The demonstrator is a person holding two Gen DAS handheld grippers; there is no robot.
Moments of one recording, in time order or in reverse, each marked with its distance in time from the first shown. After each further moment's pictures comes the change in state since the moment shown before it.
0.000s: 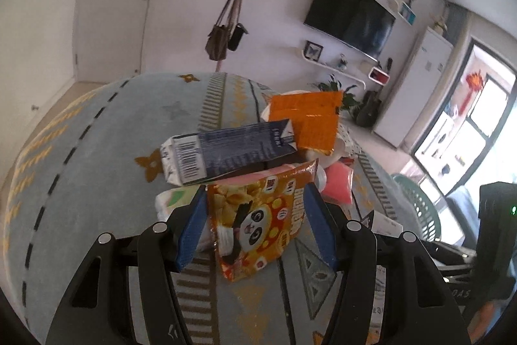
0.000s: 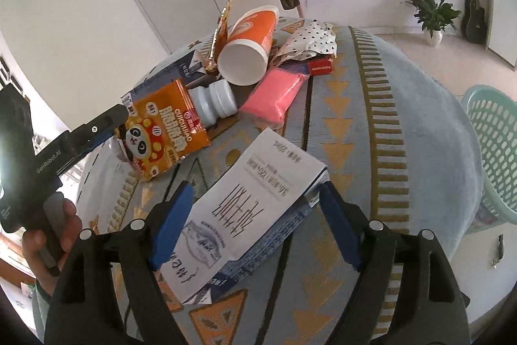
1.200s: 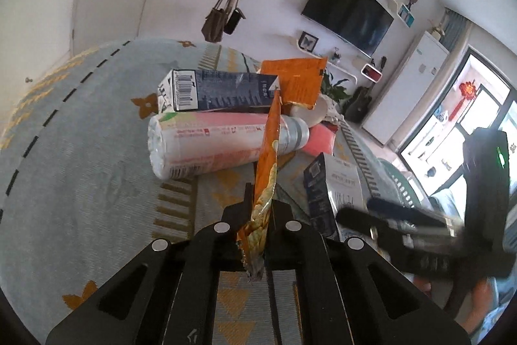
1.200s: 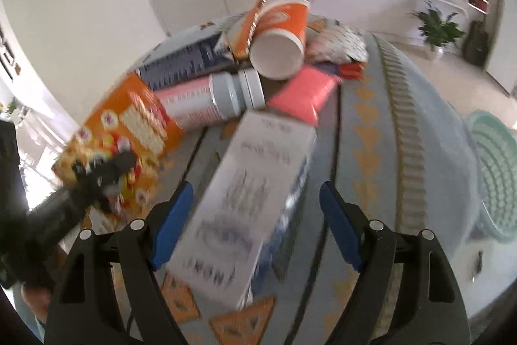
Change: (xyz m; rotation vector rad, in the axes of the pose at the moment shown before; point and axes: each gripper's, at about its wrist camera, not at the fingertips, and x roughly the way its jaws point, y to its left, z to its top) left arm -0.021 -0.002 -0.047 -0.088 0.042 -0.054; right arm 0.011 0.044 -0.003 -0.091 0.052 -0.091
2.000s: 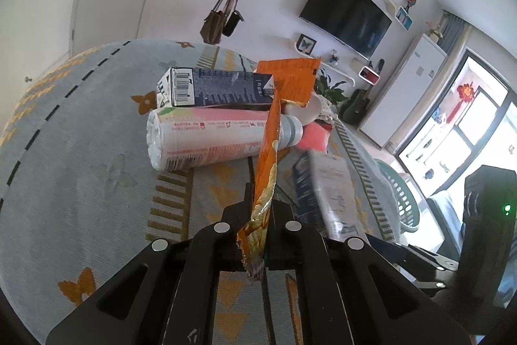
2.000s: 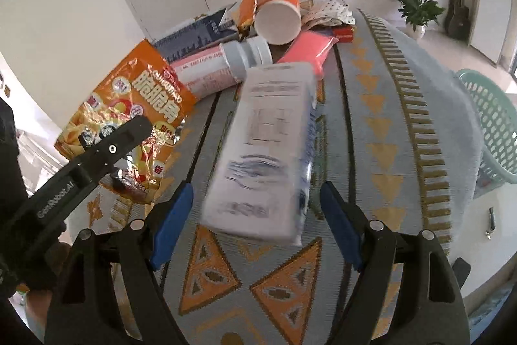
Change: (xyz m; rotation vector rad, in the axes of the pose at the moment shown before) left arm 0.000 0.002 -0.002 -0.003 -0.006 -0.016; right arm 0.001 0.027 -0.042 0.085 -0.006 -0.037
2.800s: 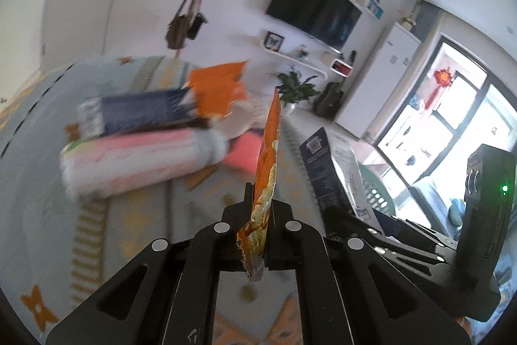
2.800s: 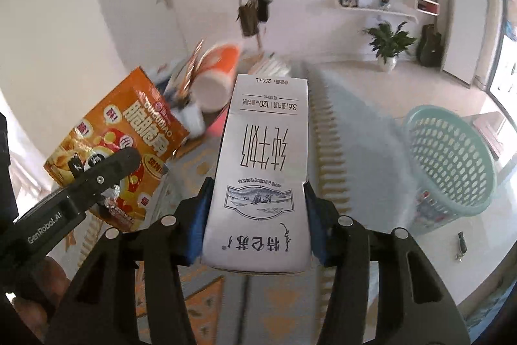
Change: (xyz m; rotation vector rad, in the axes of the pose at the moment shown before) left arm 0.022 -0.073 0.025 0.092 0.002 -0.117; right arm -0.058 -0.064 0.025 0.032 -0.197 -0.104
